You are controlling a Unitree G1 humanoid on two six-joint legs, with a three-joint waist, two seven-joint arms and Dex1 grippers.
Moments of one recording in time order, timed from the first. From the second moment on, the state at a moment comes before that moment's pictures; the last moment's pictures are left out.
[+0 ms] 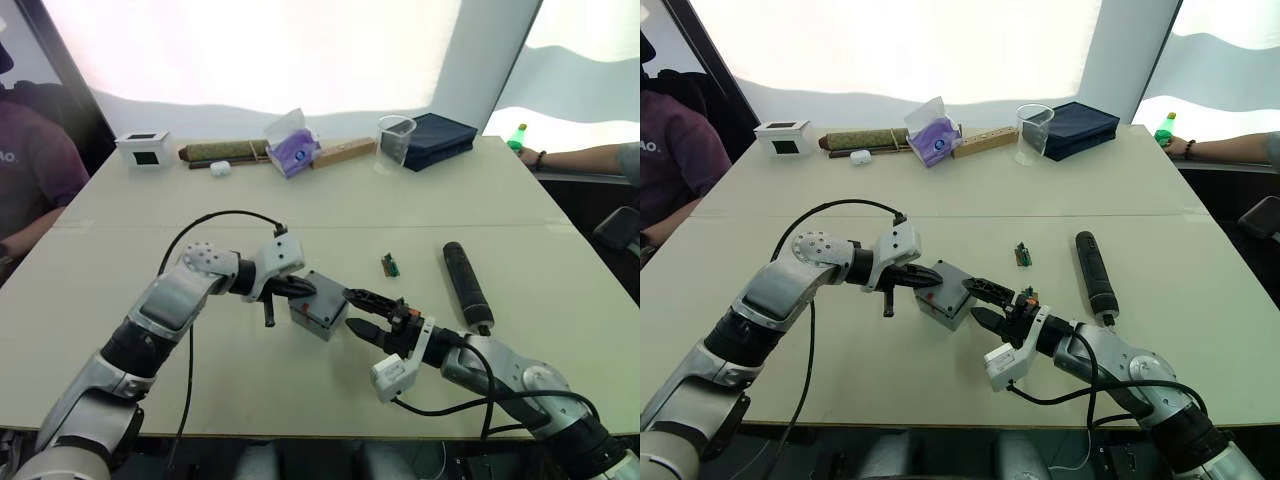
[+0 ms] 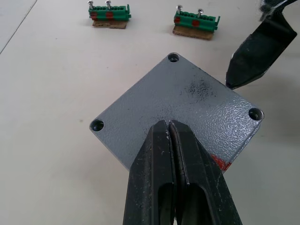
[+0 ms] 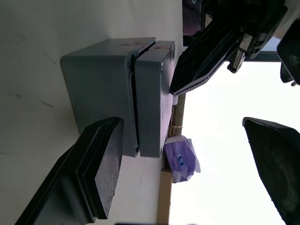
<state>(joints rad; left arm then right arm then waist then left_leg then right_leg) -0.61 0.61 -0.38 -0.06 -0.19 0.60 -1.08 -0.11 -0.73 0.30 -0.25 -0.91 -0.57 0.15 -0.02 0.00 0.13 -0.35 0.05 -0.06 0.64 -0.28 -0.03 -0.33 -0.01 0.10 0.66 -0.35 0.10</state>
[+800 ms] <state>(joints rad) -0.56 0.60 -0.30 -0.06 -0.28 0.56 -1.17 -0.01 -0.71 0.25 -0.33 -0.80 -0.49 0.29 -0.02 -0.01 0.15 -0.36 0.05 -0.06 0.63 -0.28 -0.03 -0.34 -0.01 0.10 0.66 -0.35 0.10</state>
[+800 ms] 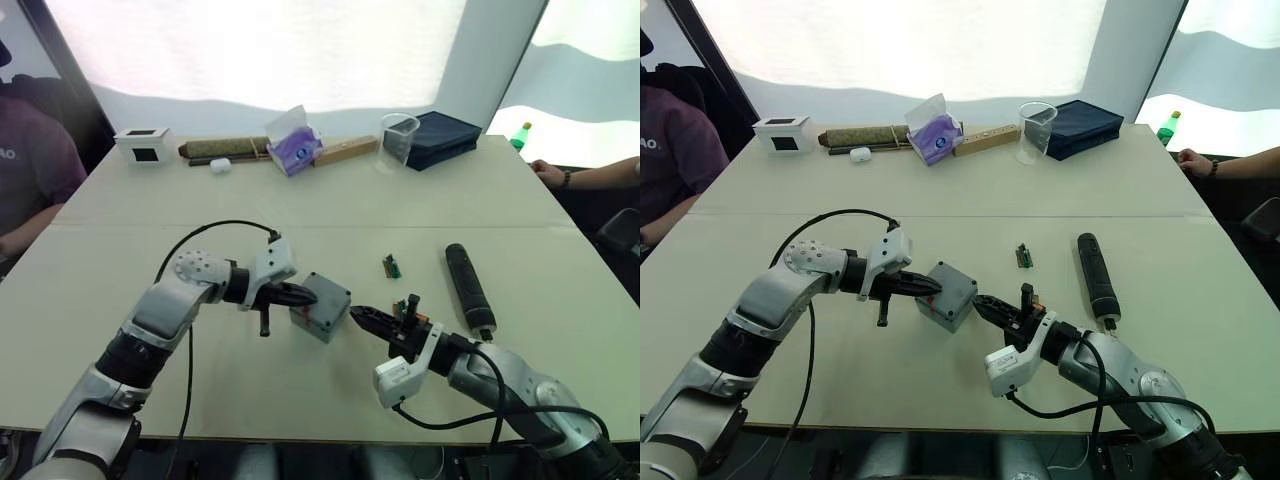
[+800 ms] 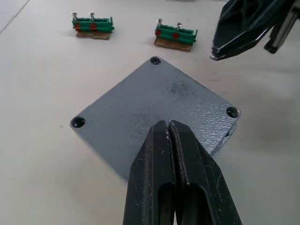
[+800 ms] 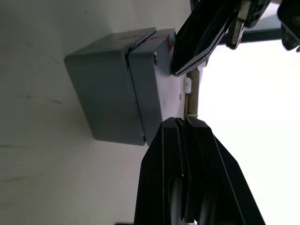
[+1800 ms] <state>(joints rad) -0.72 0.63 -0.21 0.21 -0.31 0.60 -1.20 0.00 -0.63 0.23 -0.39 -0.62 -0.37 0.45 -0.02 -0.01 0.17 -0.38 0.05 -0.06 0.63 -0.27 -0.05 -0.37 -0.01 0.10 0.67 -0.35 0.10</state>
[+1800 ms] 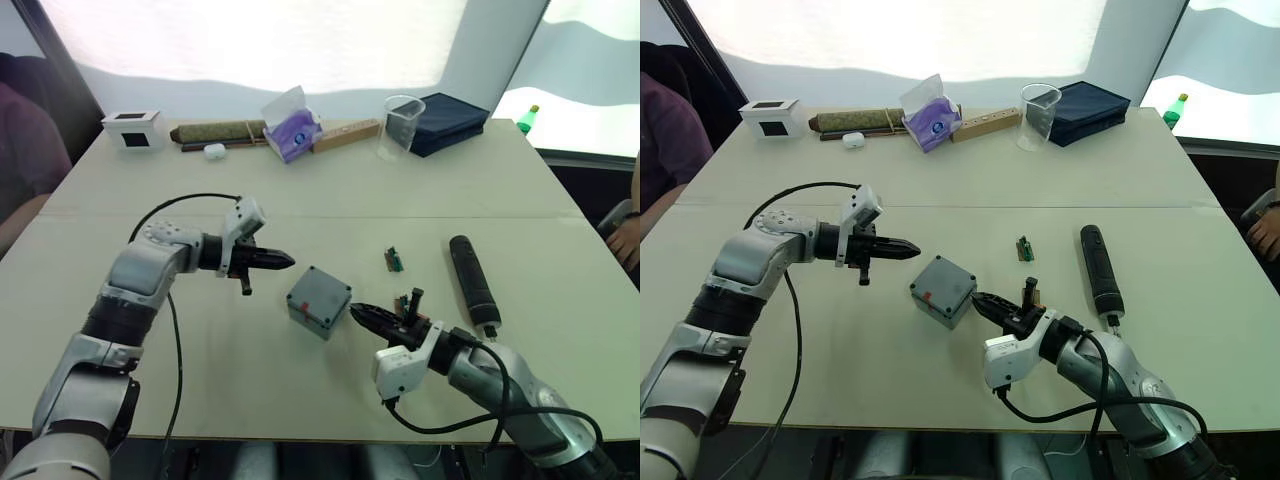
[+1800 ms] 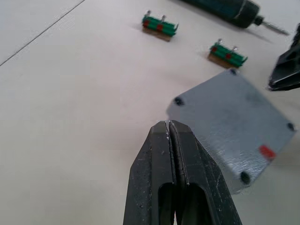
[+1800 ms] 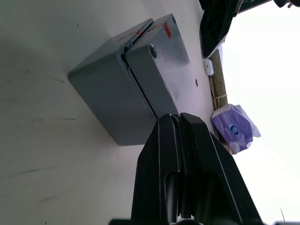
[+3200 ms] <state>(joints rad) -0.64 0.62 -0.22 0.06 -0.31 0.69 -1.19 -0.02 -0.61 0.26 -0.37 -0.63 -0.38 0.45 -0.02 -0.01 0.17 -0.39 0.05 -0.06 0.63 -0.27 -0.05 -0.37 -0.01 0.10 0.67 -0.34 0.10</state>
